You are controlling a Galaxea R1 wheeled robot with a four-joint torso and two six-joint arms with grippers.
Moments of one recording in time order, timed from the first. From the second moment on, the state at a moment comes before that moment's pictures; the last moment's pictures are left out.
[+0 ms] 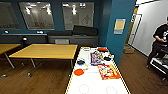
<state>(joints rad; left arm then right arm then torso) 1.42 2.27 -1.82 -0.06 -0.08 0.03 -1.62 2.29 -1.77 0.19 0.40 -0.06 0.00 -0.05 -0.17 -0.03</state>
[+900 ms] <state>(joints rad) 1.46 2.34 -1.93 -0.06 -0.08 0.03 -1.62 2.30 -1.80 0.16 0.38 -0.06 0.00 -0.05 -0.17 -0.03</state>
